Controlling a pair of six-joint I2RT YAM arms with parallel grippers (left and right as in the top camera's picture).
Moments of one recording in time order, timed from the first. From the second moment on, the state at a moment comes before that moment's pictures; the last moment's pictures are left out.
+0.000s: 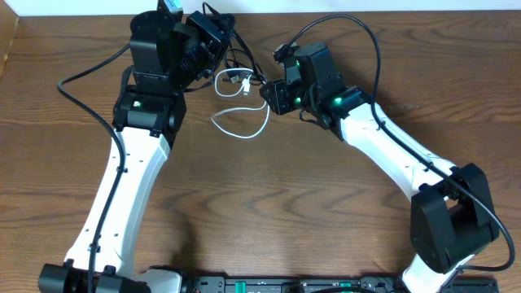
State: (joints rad) left arm -0.17 1.47 1.36 -0.15 0.36 -1.20; right arm 0.52 1.85 1.39 -0.24 -0.28 0.29
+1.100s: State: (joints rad) left arm -0.16 1.47 1.36 -0.23 0.35 -1.12; right arm 0.01 1.91 1.39 -0.50 -0.20 0.32
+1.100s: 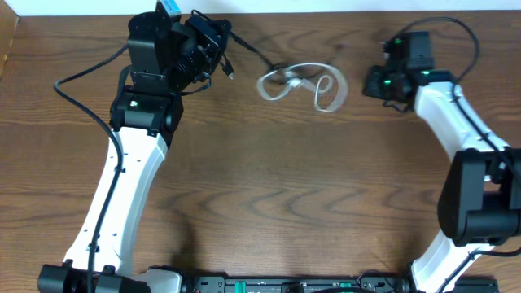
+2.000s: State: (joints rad) left arm -0.15 1.47 1.36 -0.42 0.55 -0.69; right arm 0.23 1.93 1.39 -0.35 -0.66 0.05
